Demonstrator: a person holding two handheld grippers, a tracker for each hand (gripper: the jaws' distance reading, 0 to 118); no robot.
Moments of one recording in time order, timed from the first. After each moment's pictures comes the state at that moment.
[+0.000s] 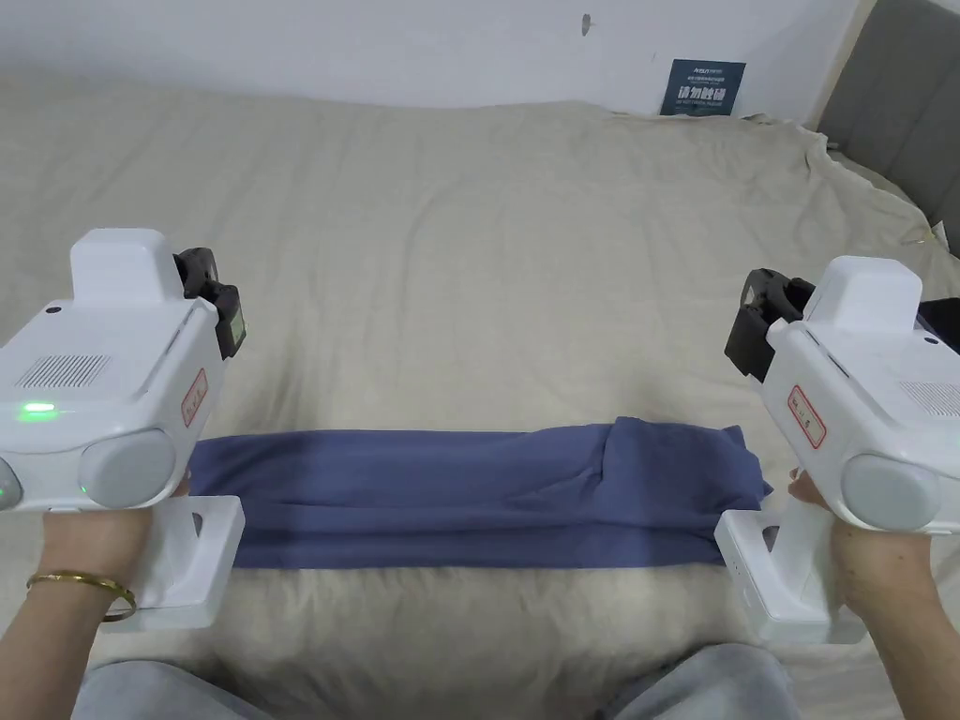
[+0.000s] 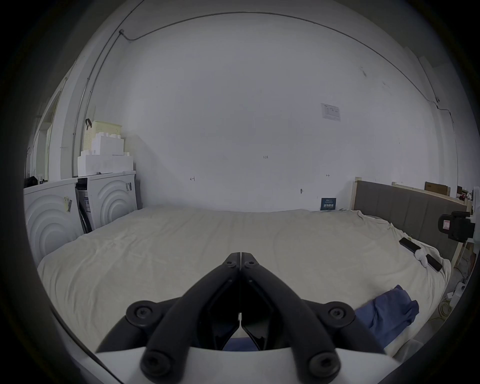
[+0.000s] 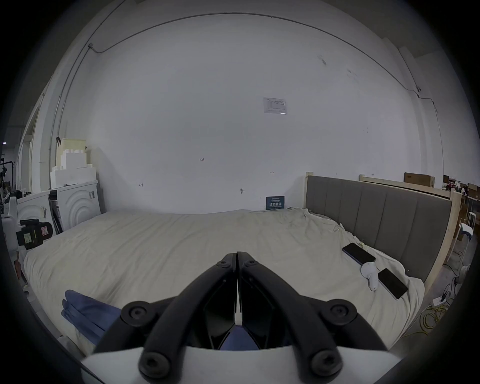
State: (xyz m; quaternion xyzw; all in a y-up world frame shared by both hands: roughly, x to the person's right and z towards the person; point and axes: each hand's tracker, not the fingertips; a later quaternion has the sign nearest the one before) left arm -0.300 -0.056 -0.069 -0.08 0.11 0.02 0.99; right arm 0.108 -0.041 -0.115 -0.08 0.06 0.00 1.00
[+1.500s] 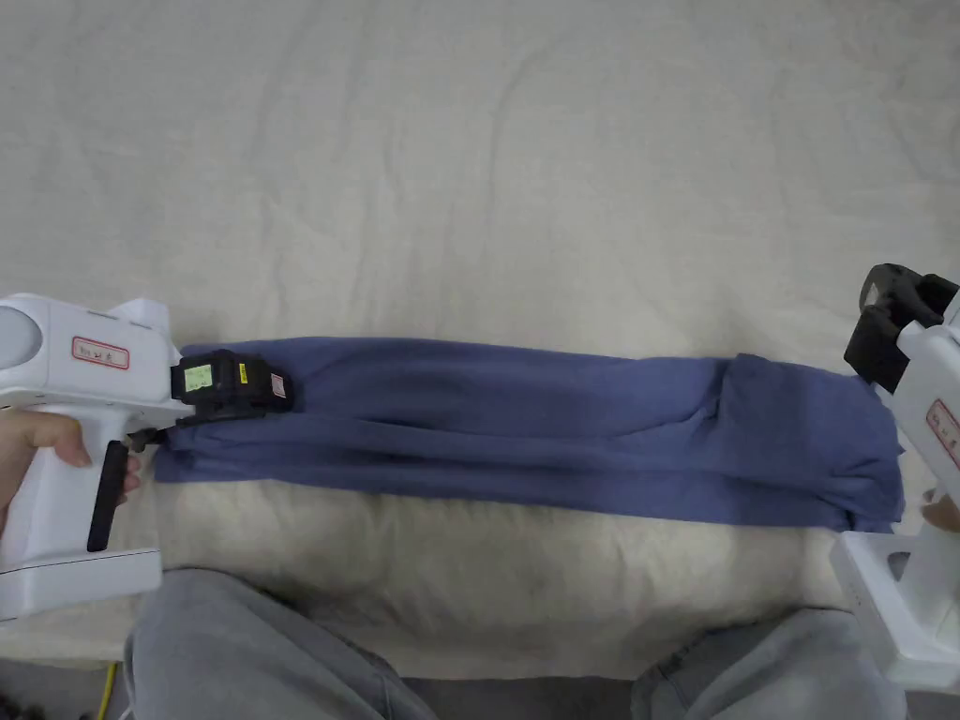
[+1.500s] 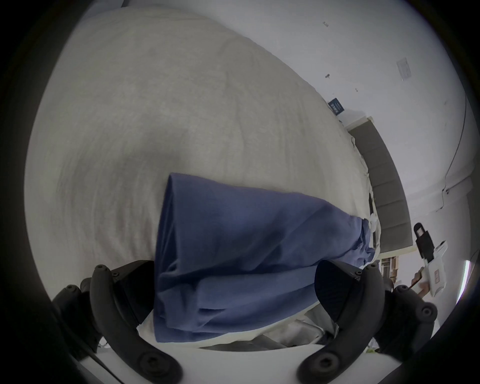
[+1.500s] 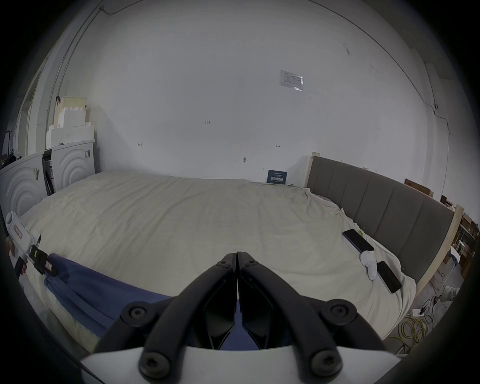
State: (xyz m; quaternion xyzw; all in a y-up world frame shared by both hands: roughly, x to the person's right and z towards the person) left arm -0.464 -0.205 -0.124 -0.51 -0.06 0.29 0.81; right arm 0.057 -0.074 -0.135 -0.17 0.05 0.07 0.98
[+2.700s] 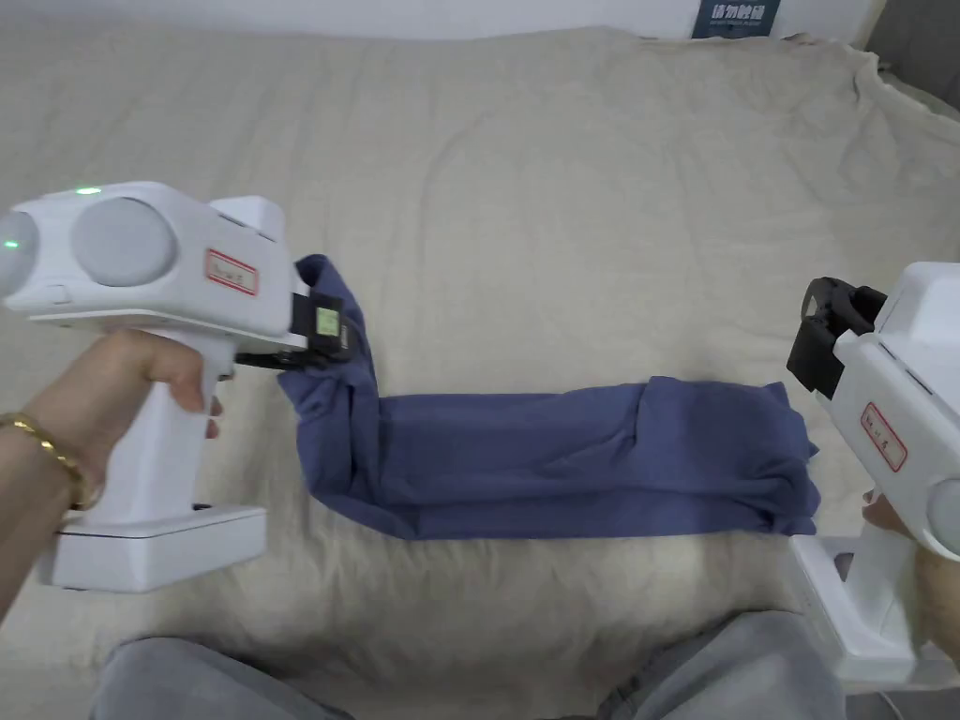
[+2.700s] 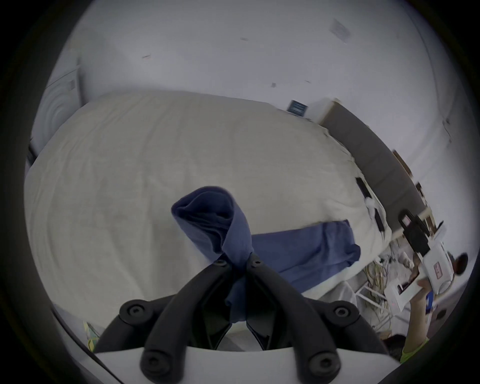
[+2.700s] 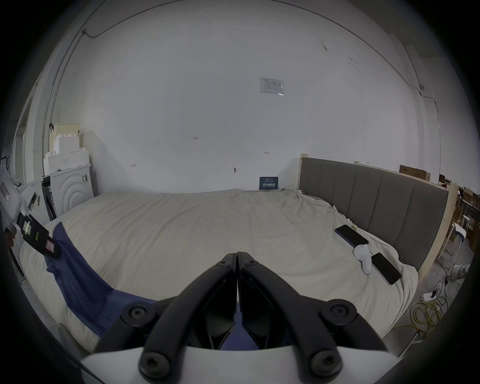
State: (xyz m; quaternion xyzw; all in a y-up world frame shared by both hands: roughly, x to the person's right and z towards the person) left arm -0.278 -0.044 -0.145 -0.45 -0.10 0.11 0.88; right arm 0.115 -0.060 -0.107 -0.13 0.04 0.02 0.99
